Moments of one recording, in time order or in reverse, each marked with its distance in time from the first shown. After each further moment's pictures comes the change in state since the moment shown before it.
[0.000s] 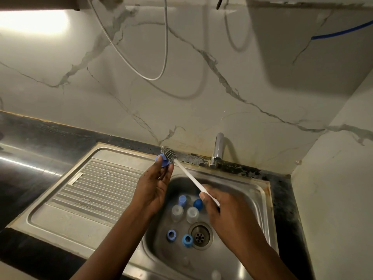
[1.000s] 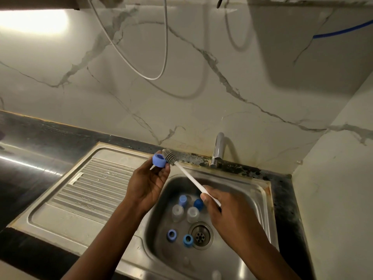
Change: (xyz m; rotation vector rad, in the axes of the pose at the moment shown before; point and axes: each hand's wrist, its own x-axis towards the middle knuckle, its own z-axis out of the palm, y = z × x) left_hand 0.003 0.021 -0.003 -0.142 -0.073 -0.145; right_hand 0.002 0.005 -0.003 0.032 -0.038 0.003
